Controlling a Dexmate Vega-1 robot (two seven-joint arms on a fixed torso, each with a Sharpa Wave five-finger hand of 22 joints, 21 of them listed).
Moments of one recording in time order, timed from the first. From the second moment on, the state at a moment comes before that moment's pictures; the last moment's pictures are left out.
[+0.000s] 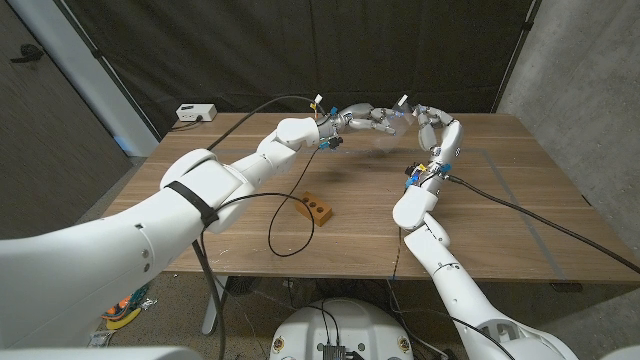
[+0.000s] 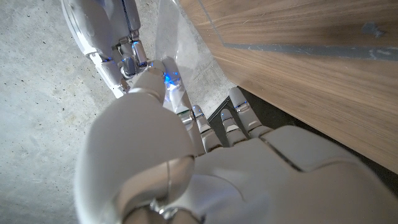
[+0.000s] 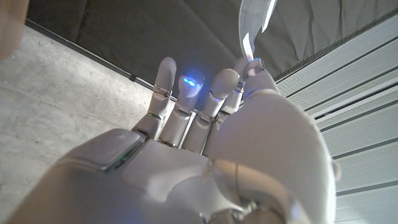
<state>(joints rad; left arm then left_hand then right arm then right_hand) 0.11 0.02 0.70 -0.40 -0.22 -0.64 -0.63 1.09 0.07 0.34 -0.13 0.18 1.15 -0.03 0.45 0.26 0.29 -0.19 0.29 0.29 0.07 -0.04 0.24 0.37 -0.07 -0.04 1.12 0.19 -0.92 -0.01 -0.17 -1.31 -0.66 0.43 -1.06 1.17 0.03 0.20 -0.17 0.22 1.23 -0.08 0.28 0.22 1.13 -0.18 1.14 0.81 0.99 -0.15 1.30 1.23 0.32 -0.04 1.57 0.26</state>
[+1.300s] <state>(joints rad) 0.10 0.02 0.68 -0.39 -0.25 -0.63 -0.67 1.09 0.07 0.35 -0.14 0.18 1.15 -0.02 0.45 0.26 0.29 -0.19 0.30 0.29 0.07 -0.04 0.24 0.37 -0.07 -0.04 1.13 0.19 -0.89 0.13 -0.01 -1.22 -1.32 0.28 -1.12 1.19 0.00 0.23 -0.16 0.18 1.27 -0.07 0.24 0.20 1.13 -0.19 1.16 0.89 0.99 -0.15 1.31 1.23 0.32 -0.04 1.57 0.28</state>
